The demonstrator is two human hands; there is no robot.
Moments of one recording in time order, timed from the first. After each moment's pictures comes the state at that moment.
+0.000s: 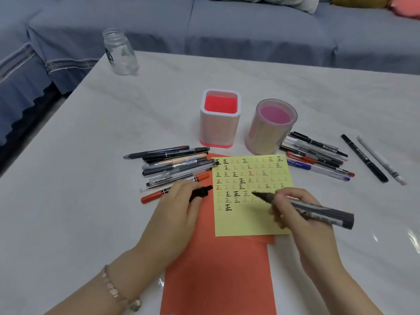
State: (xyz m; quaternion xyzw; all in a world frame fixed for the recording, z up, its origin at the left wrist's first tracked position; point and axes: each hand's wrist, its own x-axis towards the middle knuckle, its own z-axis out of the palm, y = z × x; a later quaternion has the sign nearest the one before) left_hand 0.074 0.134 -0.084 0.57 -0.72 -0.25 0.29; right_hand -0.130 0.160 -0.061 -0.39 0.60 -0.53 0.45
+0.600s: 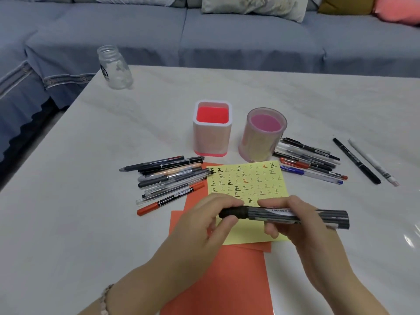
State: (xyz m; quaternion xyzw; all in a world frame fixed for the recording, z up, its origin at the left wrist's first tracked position) left_hand 0.044 0.151 -0.045 0.44 -0.73 -0.40 0.33; right_hand -0.130 0.172 -0.031 -0.41 0.54 -0.50 0.53
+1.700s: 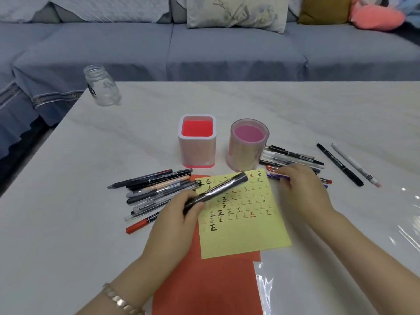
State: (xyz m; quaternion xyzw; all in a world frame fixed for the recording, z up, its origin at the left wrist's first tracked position) left_hand 0.043 0.118 -0.061 0.60 -0.66 -0.34 0.31; right_hand -0.210 0.080 -0.079 -0.65 0.74 -0.18 0.08
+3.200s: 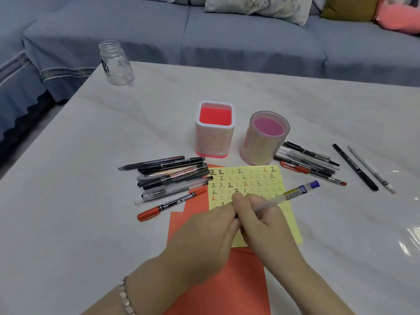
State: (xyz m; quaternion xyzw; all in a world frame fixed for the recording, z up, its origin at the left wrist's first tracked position) left_hand 0.038 0.140 -0.059 0.39 -0.83 -0.27 0.29; right_hand -0.086 0.147 -0.042 -0.50 0.61 -0.41 0.47
